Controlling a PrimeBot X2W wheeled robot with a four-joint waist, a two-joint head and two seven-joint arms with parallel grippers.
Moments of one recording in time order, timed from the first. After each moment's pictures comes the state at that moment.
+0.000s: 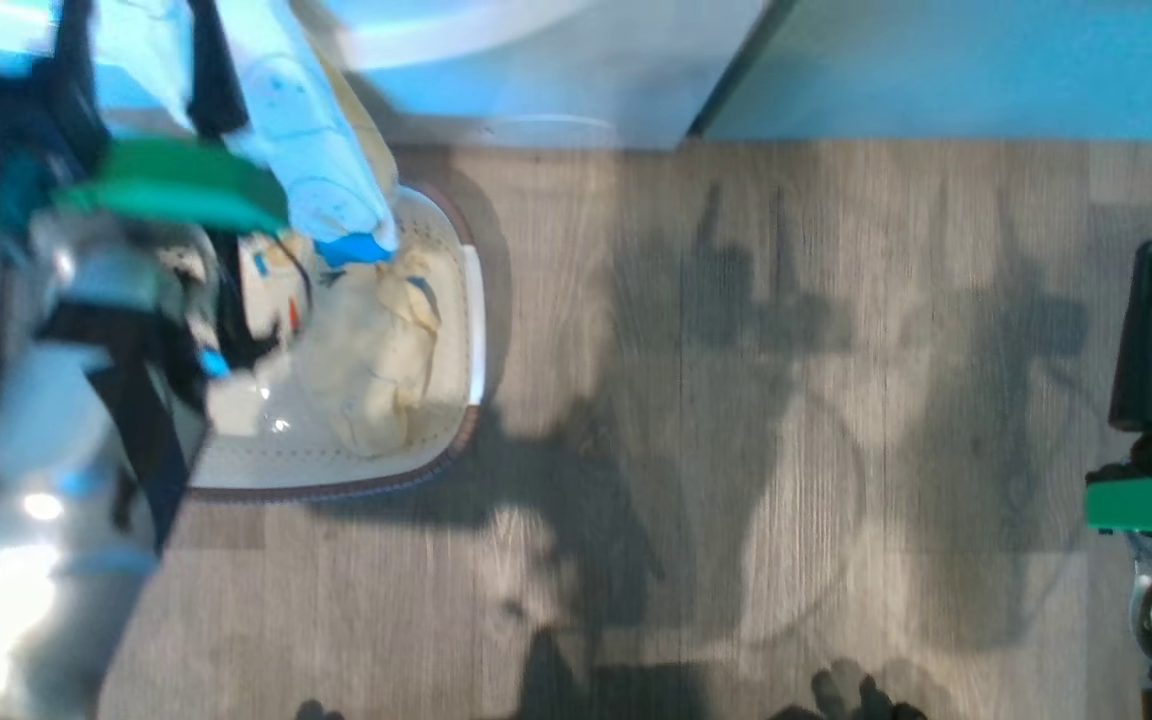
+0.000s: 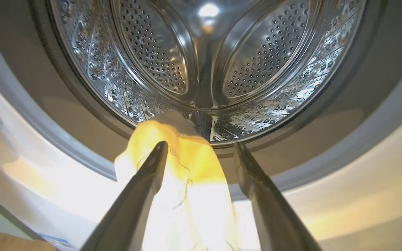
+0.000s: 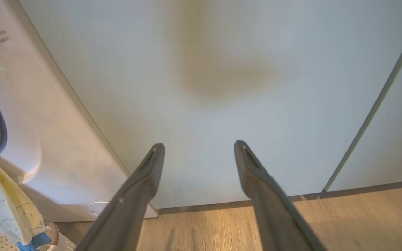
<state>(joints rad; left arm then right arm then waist) -0.82 0.36 -0.33 0.36 -0.51 0.18 -0.24 -0.23 -0.04 -0.09 0.02 0.26 0.13 -0.25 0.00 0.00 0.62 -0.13</state>
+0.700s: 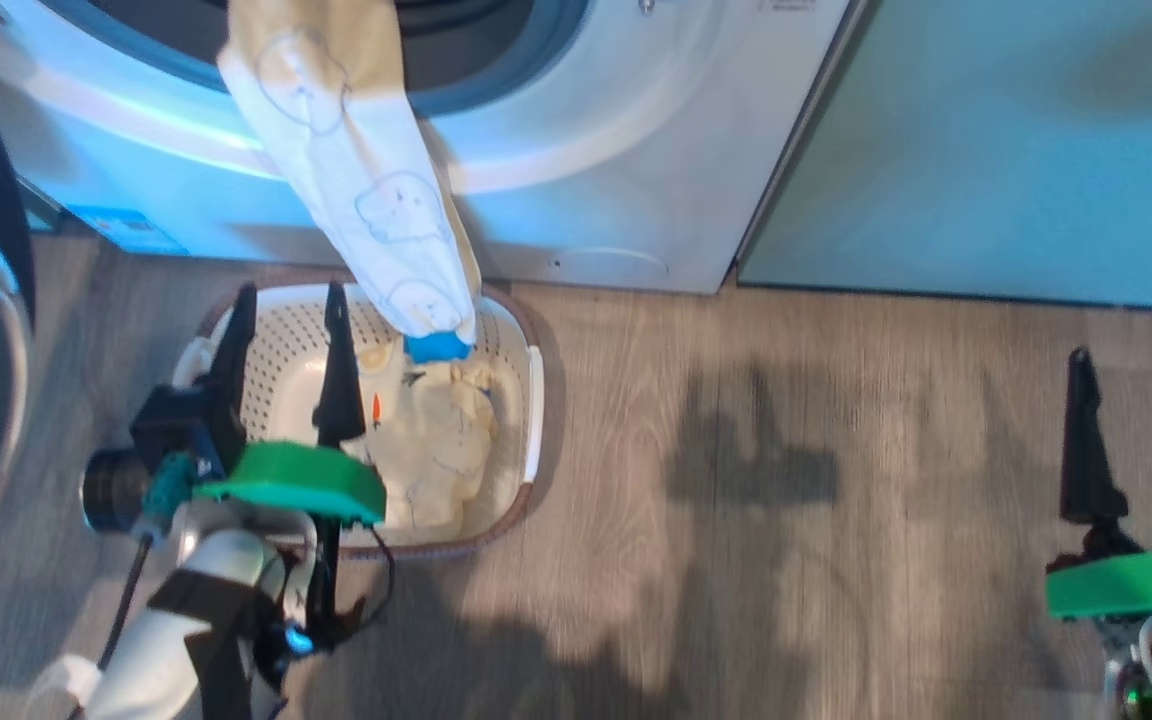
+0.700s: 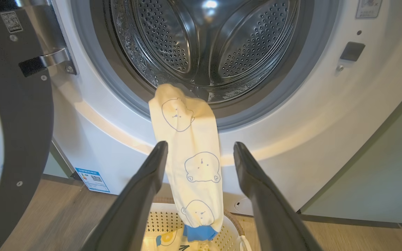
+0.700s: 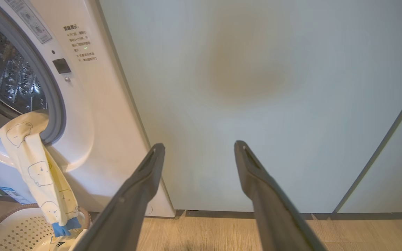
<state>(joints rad) -0.35 0.33 -0.40 0.13 -0.52 0.25 -0.25 -0.11 -0.05 -0.07 0.06 0.17 0.13 -0.25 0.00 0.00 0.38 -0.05</state>
